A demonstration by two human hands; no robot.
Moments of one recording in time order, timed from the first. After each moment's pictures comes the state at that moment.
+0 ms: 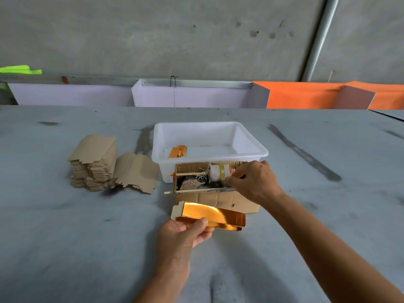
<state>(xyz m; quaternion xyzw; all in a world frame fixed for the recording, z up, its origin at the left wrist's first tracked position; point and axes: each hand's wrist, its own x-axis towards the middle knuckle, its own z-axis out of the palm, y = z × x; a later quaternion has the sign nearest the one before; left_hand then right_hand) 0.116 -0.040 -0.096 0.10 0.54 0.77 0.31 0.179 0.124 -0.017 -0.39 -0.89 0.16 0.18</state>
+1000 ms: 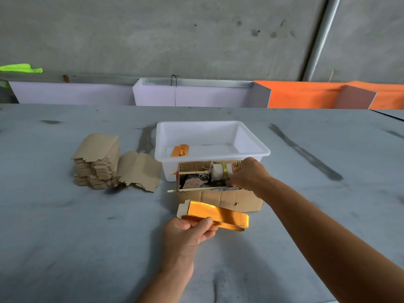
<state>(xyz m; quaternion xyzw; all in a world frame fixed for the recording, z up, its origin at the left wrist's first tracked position) 0.120 -0.042 -0.090 0.13 0.56 0.76 0.30 0.155 0.132 -0.016 -0.45 -0.82 0.33 0.12</state>
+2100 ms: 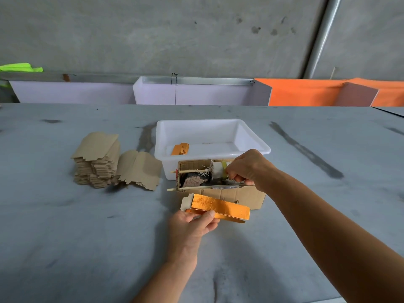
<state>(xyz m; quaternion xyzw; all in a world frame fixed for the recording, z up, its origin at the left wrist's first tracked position) 0.119 -0.029 -0.087 0.13 0.56 0.76 0.29 0.156 0.119 0.014 -0.48 -0.75 0.44 0.12</state>
